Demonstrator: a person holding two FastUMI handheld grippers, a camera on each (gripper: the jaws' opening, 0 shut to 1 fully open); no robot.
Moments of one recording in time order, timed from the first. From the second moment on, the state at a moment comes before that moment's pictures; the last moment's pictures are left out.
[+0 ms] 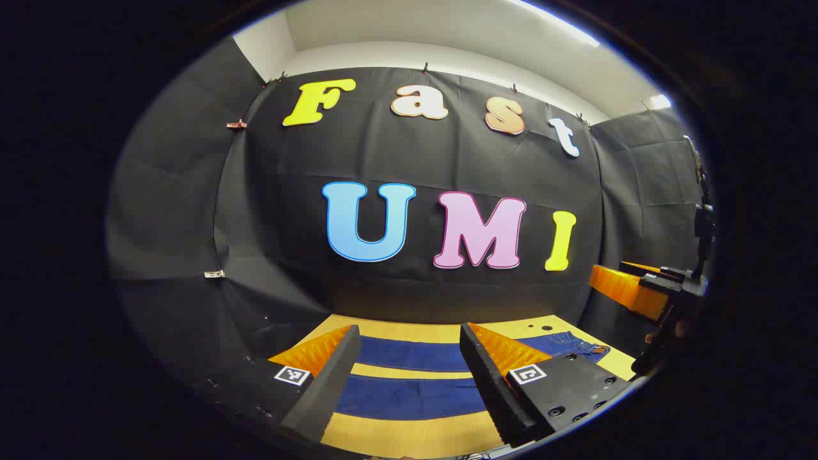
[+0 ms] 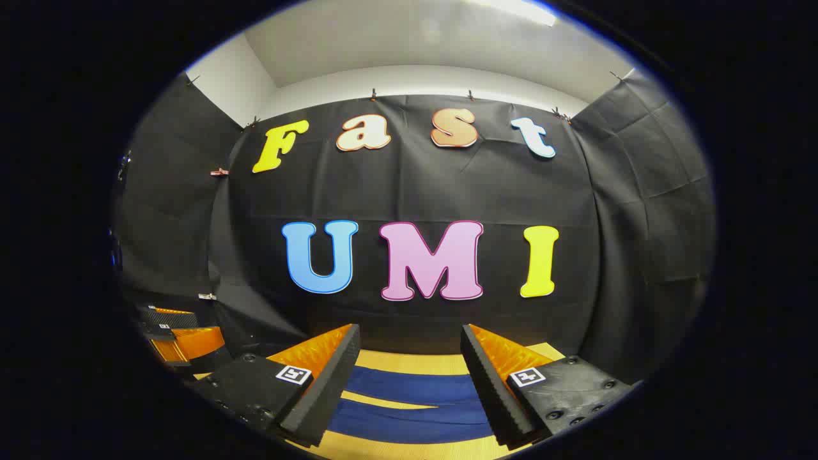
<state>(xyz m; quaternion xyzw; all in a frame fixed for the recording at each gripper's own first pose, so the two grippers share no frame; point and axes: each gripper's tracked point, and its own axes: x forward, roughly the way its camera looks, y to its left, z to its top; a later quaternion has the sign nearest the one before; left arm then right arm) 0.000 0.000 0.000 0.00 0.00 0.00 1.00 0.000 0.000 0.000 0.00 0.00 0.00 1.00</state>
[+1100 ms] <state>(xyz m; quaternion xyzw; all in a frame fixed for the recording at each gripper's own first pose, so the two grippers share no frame) 0.074 0.060 -0.101 0.09 0.10 -0.07 0.99 0.023 -0.059 -0.048 -0.03 0.06 -0.05 1.00</state>
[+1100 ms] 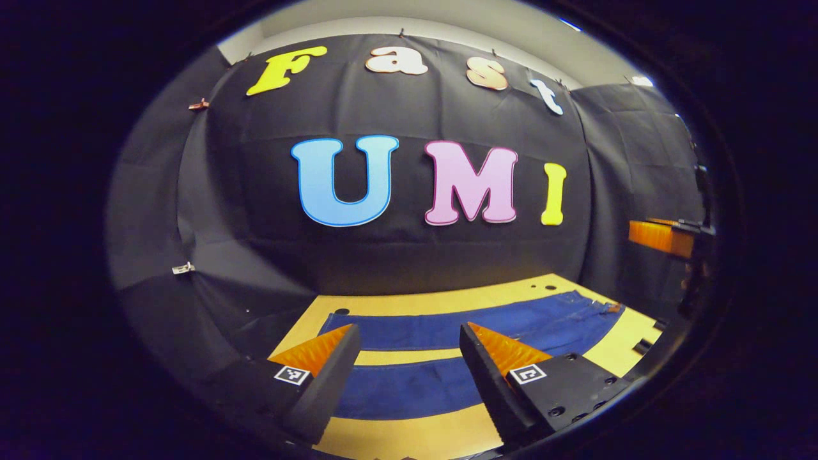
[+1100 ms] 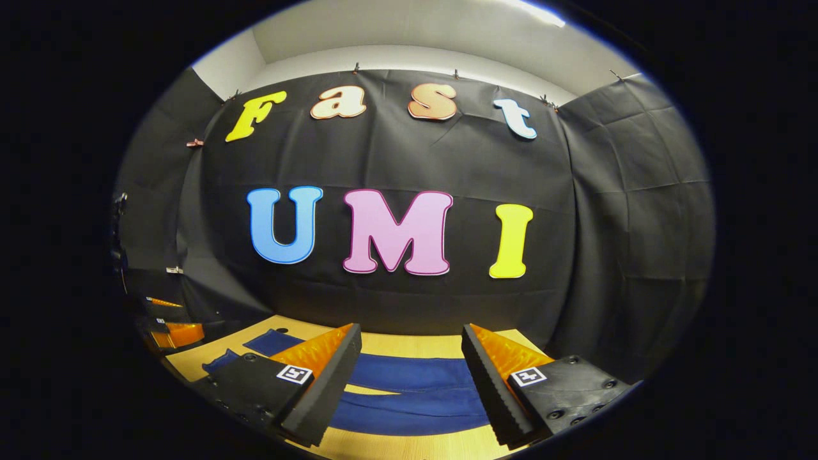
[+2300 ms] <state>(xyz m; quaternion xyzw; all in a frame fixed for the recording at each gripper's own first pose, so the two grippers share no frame) 0.130 0.260 -0.358 0.57 0.40 -0.30 0.65 0.063 -0.164 -0.160 -0.09 0.18 -0.12 0.97</state>
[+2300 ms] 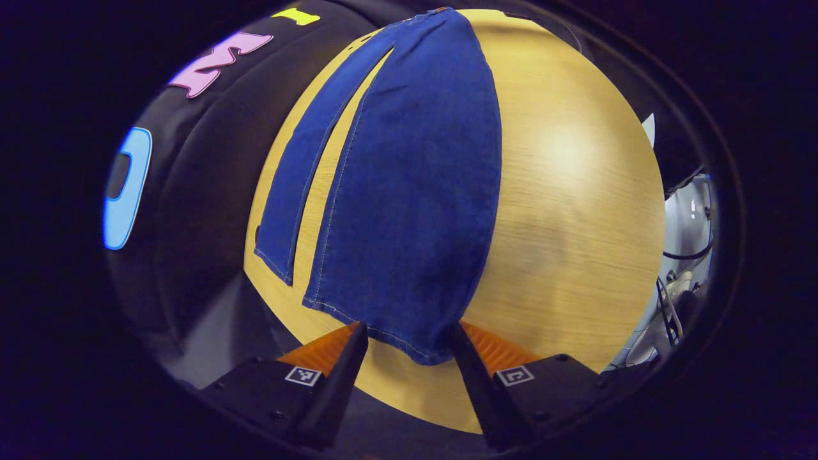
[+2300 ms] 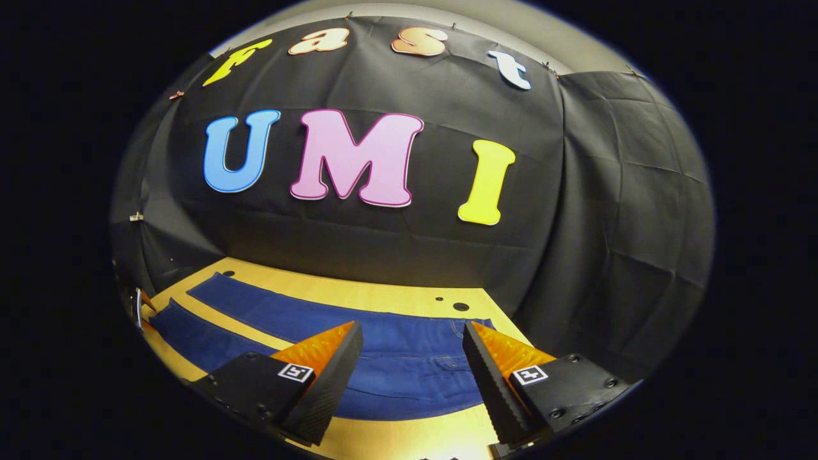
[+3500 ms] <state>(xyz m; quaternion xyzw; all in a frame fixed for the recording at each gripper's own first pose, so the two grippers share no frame) 0.149 0.252 -0.366 0.57 0.43 -0.27 0.65 0.016 -0.414 -0.341 -0.59 0.42 0.19 0.67</state>
